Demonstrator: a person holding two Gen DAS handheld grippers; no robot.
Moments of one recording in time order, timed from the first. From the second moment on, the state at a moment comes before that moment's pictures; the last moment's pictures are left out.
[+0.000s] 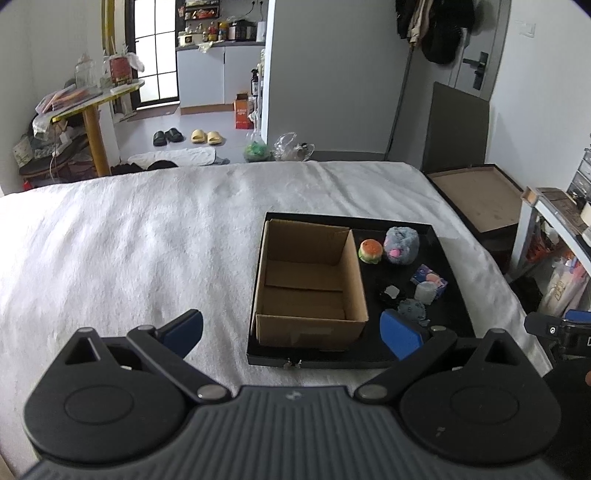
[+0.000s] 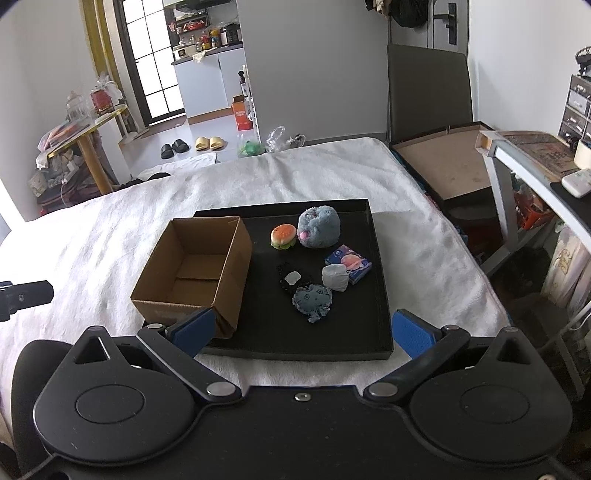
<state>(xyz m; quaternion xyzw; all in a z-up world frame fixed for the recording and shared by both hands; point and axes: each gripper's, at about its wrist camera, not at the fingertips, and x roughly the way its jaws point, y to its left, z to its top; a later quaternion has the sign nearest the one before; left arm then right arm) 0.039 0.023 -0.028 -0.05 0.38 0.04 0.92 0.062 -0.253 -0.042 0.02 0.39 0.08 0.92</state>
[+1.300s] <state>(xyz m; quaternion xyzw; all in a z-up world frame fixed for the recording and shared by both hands) 0.188 0.056 -0.131 -0.08 0.45 0.08 0.88 0.204 -0.251 -0.138 0.06 0.43 0.07 0.90</state>
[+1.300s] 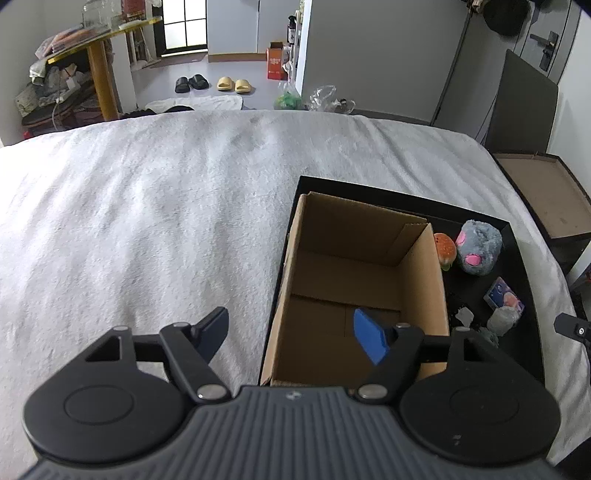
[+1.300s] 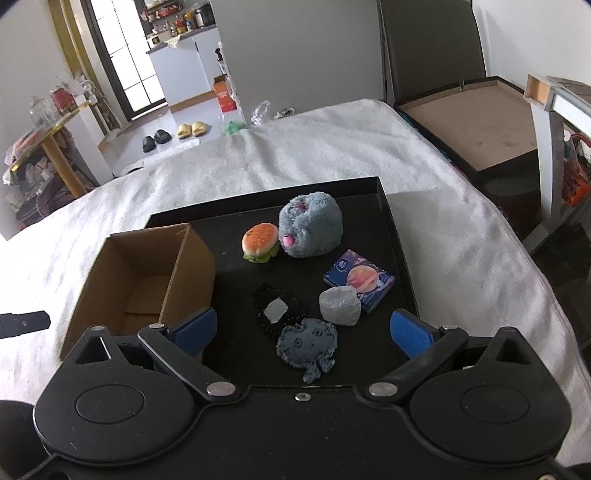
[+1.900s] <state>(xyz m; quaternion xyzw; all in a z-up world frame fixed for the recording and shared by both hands) 0.270 0.069 -0.175 -0.09 0.50 0.10 0.86 0.303 -0.239 -0.184 0.06 0.46 0.07 0.88</state>
